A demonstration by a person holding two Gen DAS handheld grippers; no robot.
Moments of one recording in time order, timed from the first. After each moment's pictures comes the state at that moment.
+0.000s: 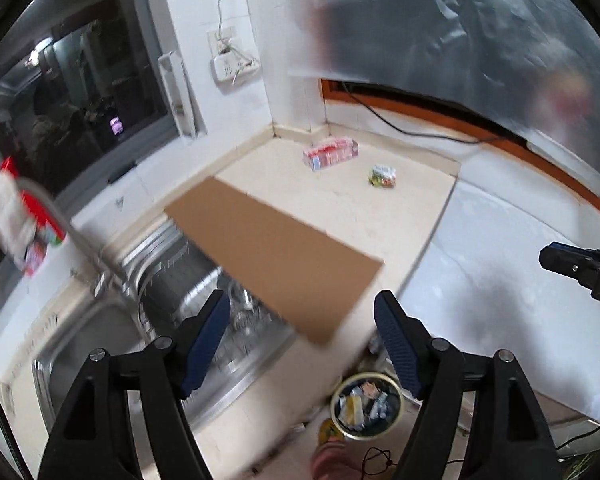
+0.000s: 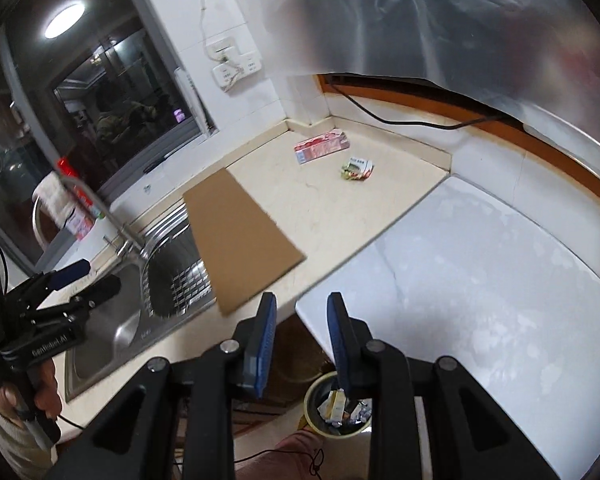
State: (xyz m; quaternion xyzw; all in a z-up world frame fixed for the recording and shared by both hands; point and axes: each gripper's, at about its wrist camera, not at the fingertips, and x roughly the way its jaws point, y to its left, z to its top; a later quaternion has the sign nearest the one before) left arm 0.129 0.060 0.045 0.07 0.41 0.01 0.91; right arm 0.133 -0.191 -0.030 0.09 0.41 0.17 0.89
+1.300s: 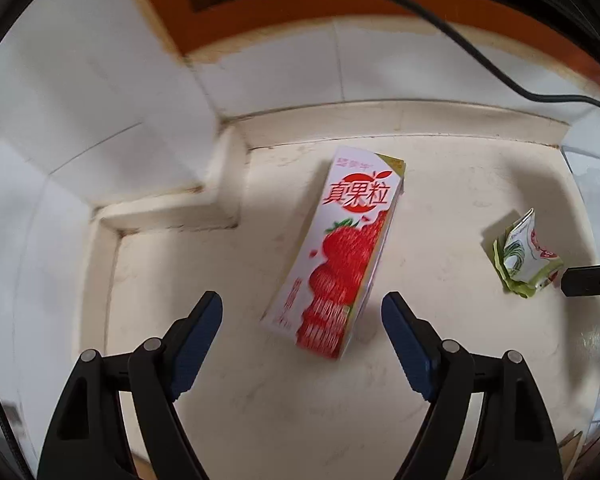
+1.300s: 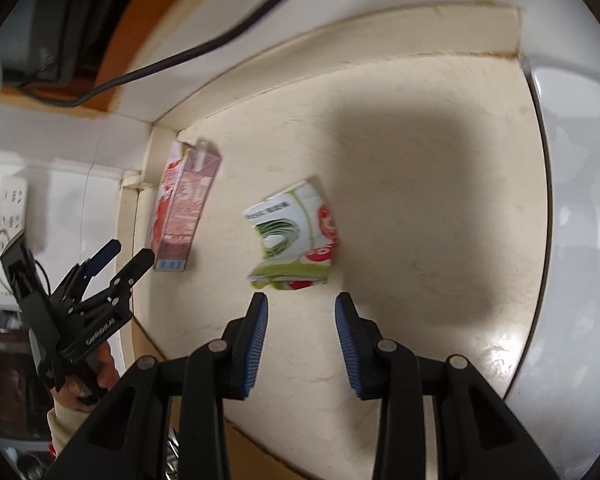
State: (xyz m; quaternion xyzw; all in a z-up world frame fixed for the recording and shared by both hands) left arm 0.654 0.030 -0.158 0.27 0.50 -0.25 0.78; right arm 0.478 -0.187 -0.217 0.42 0.54 -0.02 0.73
